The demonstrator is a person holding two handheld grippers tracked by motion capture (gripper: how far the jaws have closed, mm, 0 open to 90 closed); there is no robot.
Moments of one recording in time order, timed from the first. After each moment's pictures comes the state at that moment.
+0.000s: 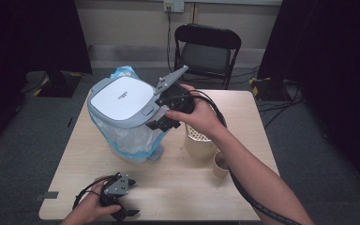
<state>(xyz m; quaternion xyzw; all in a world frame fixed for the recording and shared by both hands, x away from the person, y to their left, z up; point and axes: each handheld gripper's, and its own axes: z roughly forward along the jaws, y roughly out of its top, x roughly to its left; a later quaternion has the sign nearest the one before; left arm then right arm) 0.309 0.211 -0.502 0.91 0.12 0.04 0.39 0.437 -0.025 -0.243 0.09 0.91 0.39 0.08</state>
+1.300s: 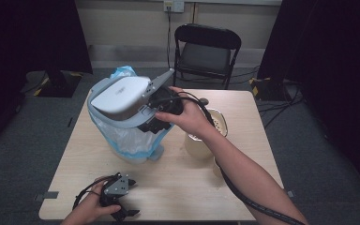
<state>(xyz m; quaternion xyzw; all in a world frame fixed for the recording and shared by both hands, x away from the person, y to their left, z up) 0.309 0.211 -0.502 0.91 0.12 0.04 0.38 0.442 -0.001 -0.255 0.08 0.92 0.38 0.07</state>
